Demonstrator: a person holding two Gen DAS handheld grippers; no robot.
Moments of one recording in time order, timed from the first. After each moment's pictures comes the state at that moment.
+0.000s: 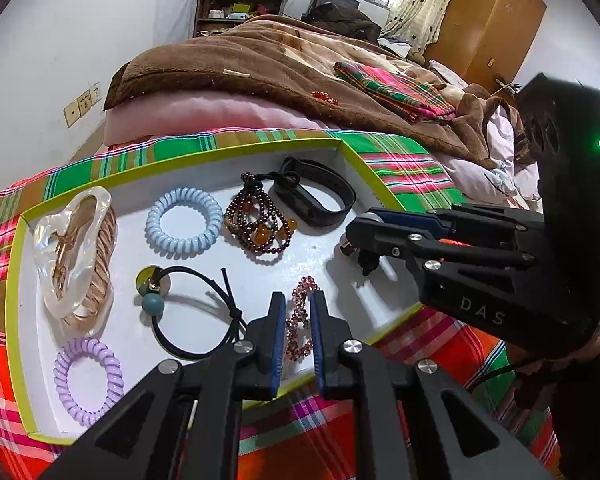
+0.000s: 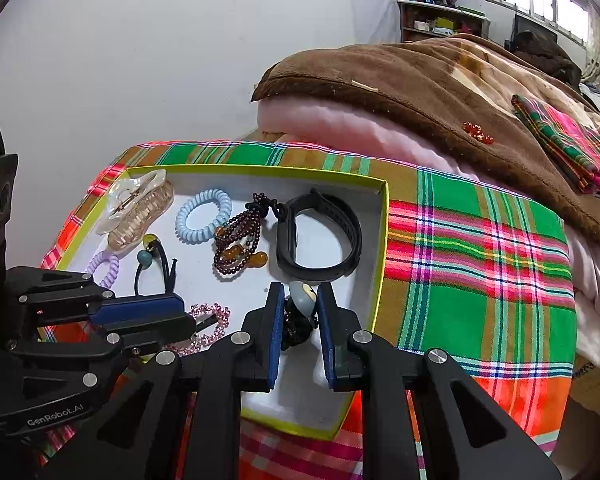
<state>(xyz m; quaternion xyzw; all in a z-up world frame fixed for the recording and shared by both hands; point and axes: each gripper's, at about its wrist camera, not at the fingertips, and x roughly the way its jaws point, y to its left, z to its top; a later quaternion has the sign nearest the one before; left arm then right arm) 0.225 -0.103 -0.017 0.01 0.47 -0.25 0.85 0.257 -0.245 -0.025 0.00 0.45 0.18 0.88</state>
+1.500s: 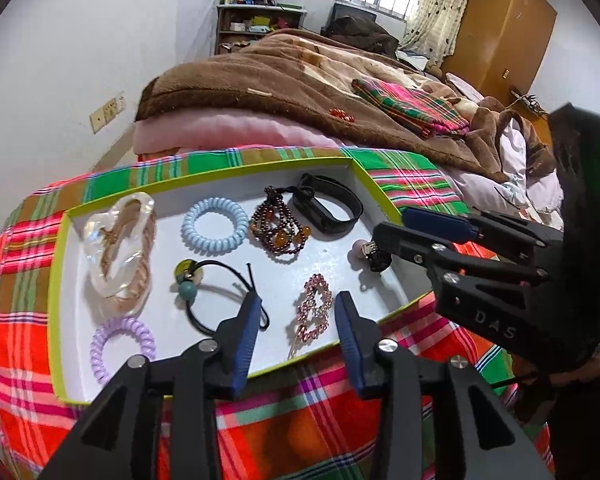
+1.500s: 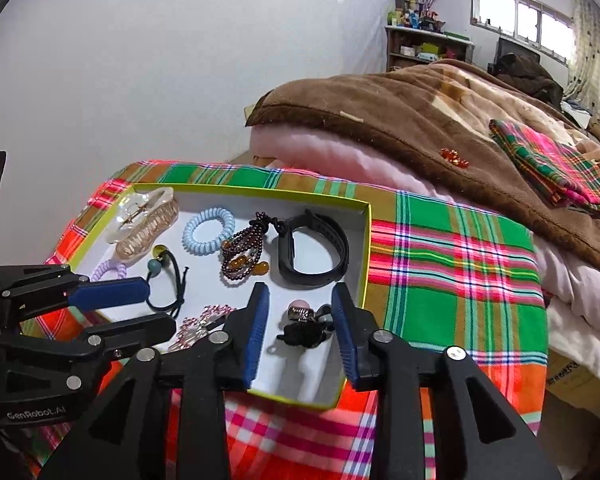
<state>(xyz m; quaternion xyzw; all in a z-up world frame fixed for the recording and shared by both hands) 0.201 -0.090 0.008 0.01 0.45 -0.20 0.87 0.227 -0.244 -0.002 -0.01 0.40 0.14 0.90</state>
